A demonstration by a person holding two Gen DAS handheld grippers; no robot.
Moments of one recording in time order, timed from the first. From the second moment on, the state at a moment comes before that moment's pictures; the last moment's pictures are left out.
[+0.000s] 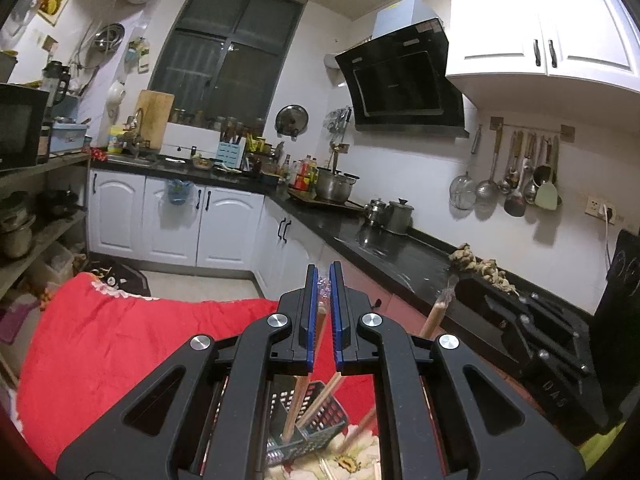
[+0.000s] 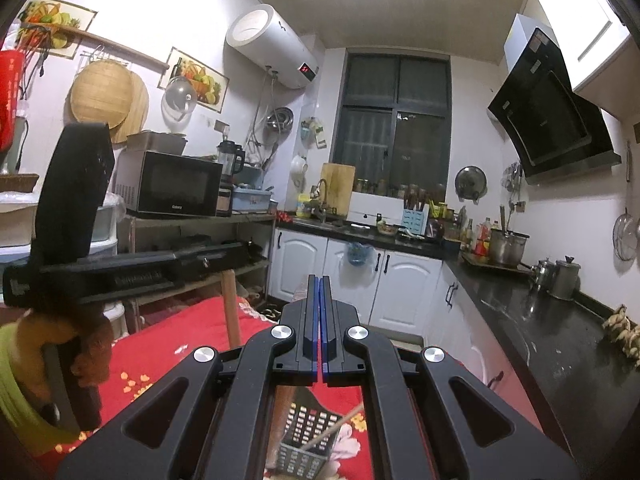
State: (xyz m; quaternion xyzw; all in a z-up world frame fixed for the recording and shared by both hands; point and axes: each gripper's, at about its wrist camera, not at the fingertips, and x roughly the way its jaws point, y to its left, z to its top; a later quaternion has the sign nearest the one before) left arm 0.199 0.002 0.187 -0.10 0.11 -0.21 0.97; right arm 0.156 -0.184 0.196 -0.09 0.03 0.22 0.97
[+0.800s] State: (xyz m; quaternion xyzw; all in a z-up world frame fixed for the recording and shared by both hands) left arm 0.235 -0.016 0.150 -0.08 0.12 -0.19 0.97; right arm 0.202 -0.186 0.182 -0.06 0.06 0.20 0.98
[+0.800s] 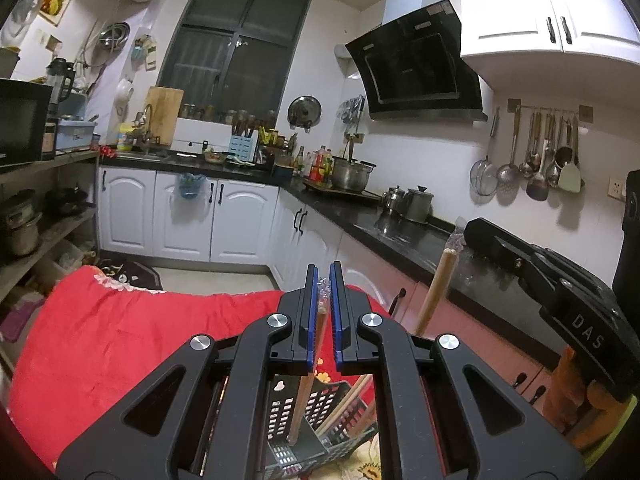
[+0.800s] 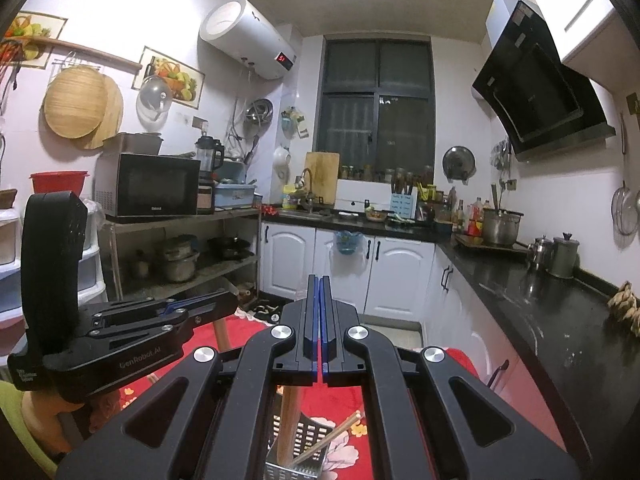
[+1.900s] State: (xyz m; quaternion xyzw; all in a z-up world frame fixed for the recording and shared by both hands) left arm 0.230 -0.011 0.088 -0.10 0.20 -0.17 0.96; right arm 0.204 -0.208 0.111 -0.01 0.14 0.17 0.98
